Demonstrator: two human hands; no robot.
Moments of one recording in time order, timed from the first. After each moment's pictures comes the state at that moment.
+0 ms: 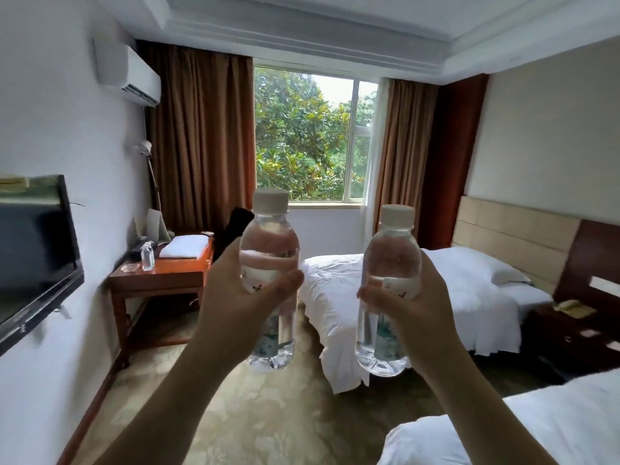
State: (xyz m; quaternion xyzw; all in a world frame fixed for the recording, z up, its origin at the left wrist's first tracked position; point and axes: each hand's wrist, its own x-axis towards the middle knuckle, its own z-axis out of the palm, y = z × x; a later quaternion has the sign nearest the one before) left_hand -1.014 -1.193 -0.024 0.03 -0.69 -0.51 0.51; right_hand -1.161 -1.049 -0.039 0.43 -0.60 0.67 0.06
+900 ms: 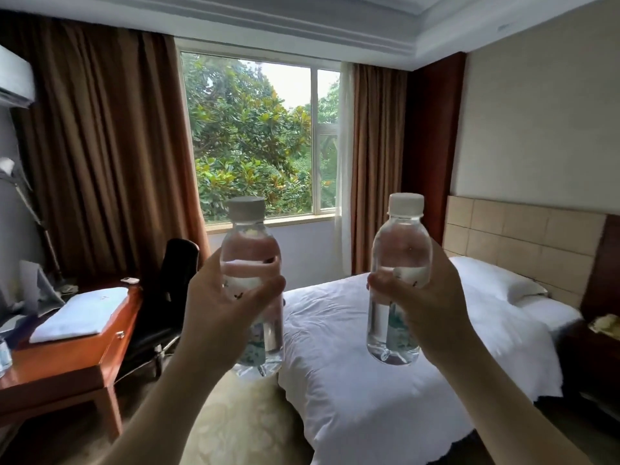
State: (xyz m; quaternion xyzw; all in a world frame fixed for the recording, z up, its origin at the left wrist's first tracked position) left_hand -1.567 -1.578 -0.039 -0.01 -0.69 -0.54 0.48; right_hand -1.702 -1.395 -0.040 0.37 -0.64 0.66 0.14
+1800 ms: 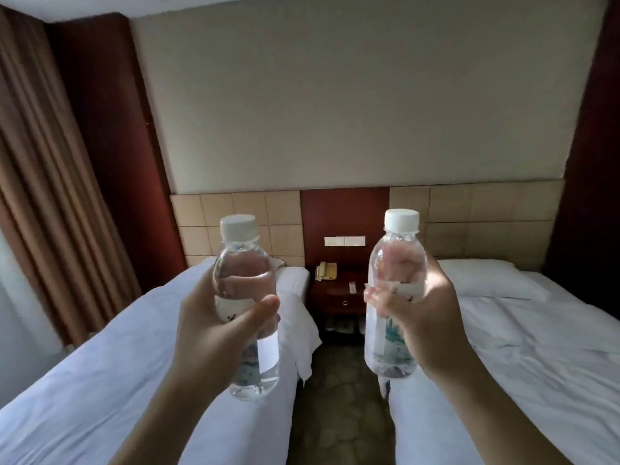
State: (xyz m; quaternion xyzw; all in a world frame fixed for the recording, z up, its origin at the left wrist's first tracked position) left_hand -2.128 -1.446 -0.056 -0.32 -0.62 -0.70 0.14; right_hand -2.053 -1.230 -0.074 0.00 -0.71 0.58 0.41
